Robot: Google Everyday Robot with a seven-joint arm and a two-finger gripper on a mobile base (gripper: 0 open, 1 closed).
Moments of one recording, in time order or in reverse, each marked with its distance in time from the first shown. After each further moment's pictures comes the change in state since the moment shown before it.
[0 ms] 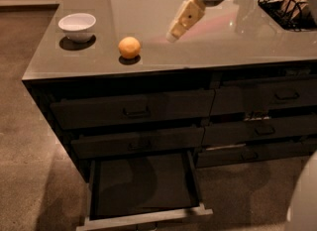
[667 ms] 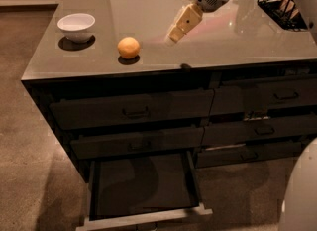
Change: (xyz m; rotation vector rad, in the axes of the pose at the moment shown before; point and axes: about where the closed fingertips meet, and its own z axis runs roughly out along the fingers) arm 0.003 -0.003 0.022 -0.031 -0.040 0.010
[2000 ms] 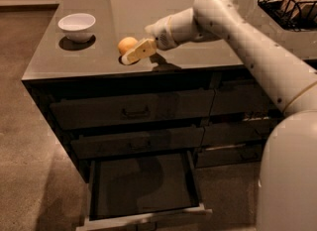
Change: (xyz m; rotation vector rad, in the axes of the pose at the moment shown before) arm -0.019 0.008 0.163 -0.091 -0.321 0.221
